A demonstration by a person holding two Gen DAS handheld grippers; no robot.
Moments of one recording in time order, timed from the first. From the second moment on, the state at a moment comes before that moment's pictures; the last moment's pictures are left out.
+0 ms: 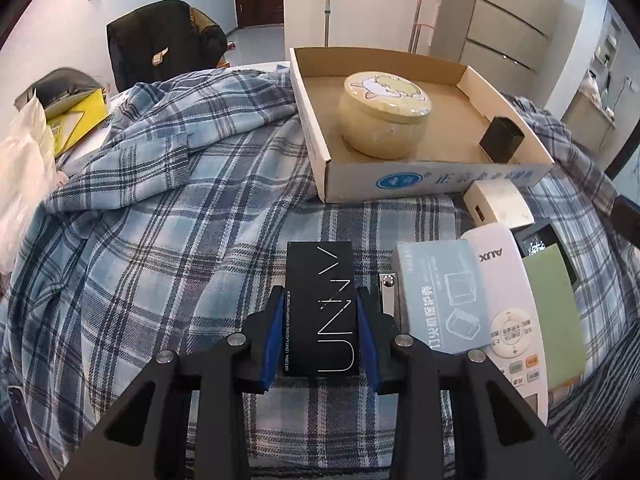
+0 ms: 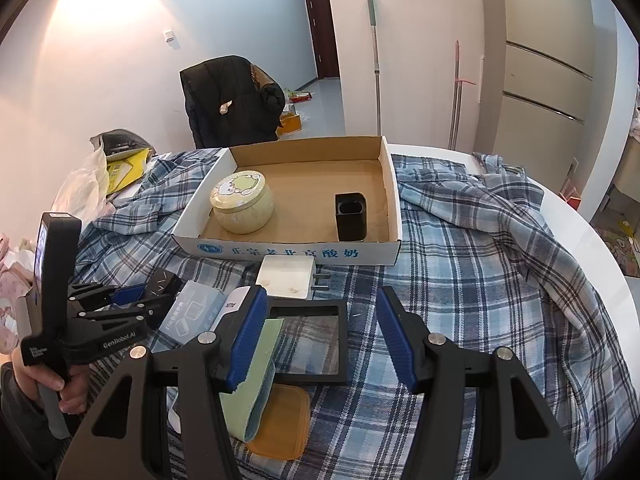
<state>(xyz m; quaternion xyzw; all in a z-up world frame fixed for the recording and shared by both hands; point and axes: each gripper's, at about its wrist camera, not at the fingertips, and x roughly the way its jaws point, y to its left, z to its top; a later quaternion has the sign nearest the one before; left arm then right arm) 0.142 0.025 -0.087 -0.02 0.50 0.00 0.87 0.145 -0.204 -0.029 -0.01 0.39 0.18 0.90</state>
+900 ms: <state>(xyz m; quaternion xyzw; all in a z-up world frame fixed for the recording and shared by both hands) 0.095 0.023 -0.019 -0.03 0.28 0.01 0.96 0.164 -0.184 -0.082 -0.09 0.50 0.14 0.85</state>
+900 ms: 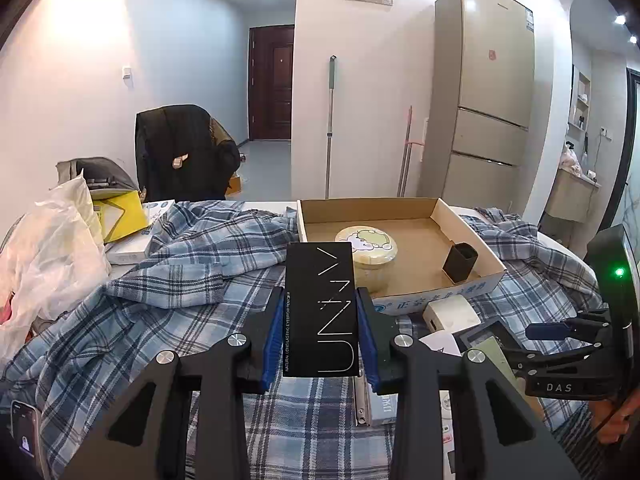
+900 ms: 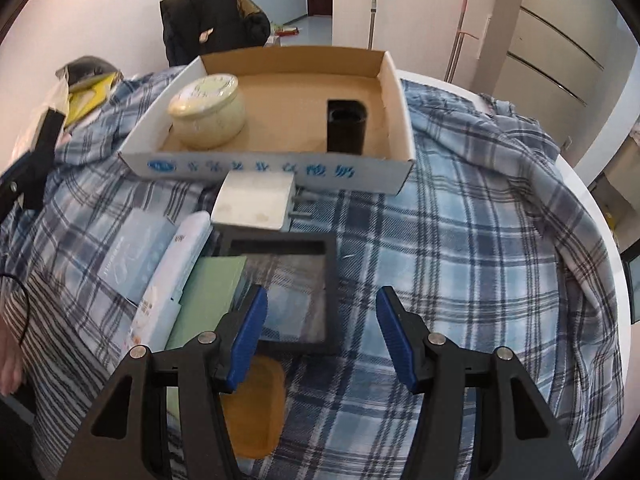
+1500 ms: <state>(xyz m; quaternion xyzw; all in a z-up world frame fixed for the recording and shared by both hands) 0.094 0.025 -0.018 -0.03 0.28 0.02 0.96 0.149 -0.134 -0.044 -0.09 0.46 0.22 0.85</state>
